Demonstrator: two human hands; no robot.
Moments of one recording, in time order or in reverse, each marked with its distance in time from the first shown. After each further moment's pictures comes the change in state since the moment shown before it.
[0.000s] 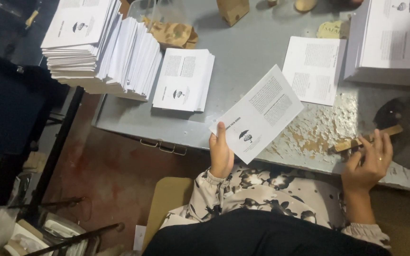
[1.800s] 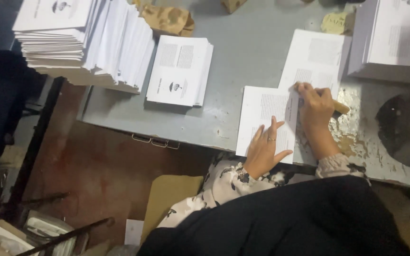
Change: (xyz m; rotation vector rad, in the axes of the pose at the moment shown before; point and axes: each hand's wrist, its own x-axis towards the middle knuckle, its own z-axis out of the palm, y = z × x) left_hand 0.010 -0.094 -0.002 1.417 -0.715 0.810; right_hand 0.088 -0.043 0.160 -0.205 0.018 -0.373
